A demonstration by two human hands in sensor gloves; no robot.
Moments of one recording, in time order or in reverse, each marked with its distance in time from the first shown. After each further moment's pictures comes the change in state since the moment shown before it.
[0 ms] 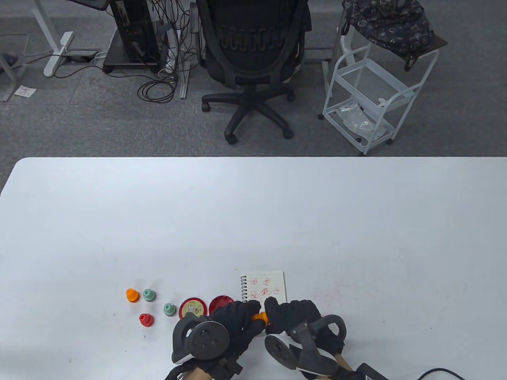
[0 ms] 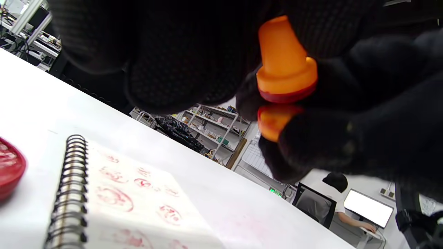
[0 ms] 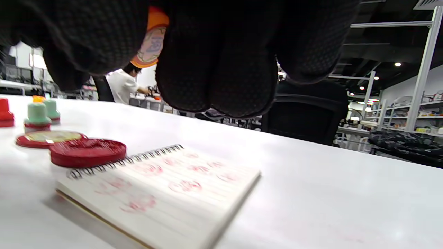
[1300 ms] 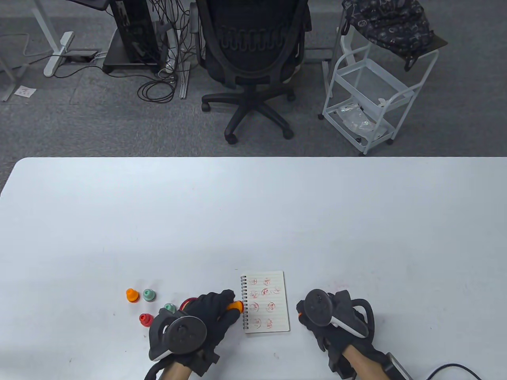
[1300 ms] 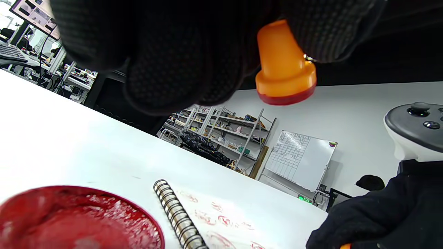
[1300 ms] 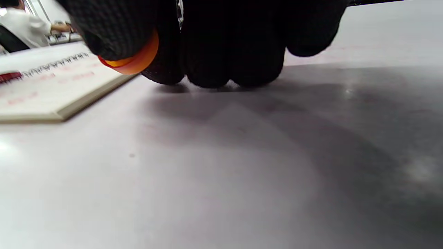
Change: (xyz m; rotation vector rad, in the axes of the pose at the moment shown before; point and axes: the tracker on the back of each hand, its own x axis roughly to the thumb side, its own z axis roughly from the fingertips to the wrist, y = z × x) left_hand -0.029 0.029 0.010 0.034 0.052 -0.130; right_hand -0.082 0.065 -0.003 0.430 0.246 -0.234
